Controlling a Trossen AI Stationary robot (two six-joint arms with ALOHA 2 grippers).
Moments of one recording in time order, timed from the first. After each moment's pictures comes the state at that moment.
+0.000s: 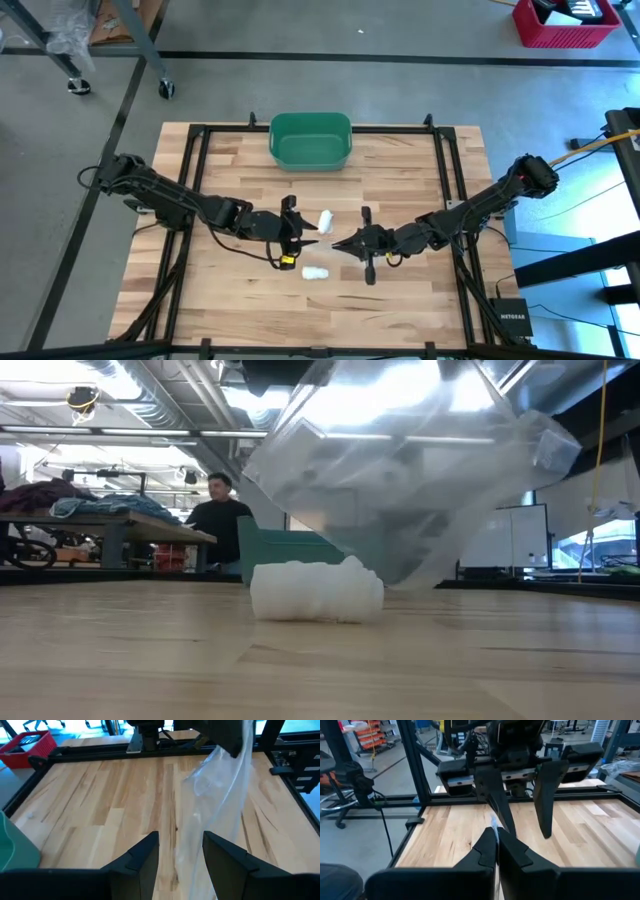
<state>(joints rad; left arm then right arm) -0.31 1.45 1.05 -0.09 -0.37 -0.10 0.46 1.39 0.82 0.38 0.40 0.15</state>
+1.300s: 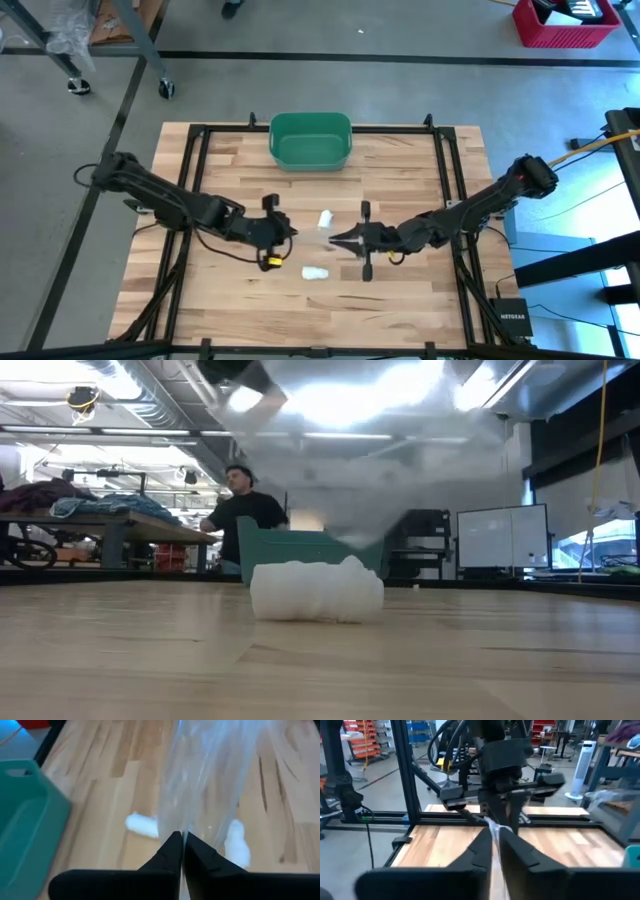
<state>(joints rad) -0.37 1.39 1.13 -0.50 -0.46 -0.21 0.45 1.40 0.85 0.48 0.43 0.03</state>
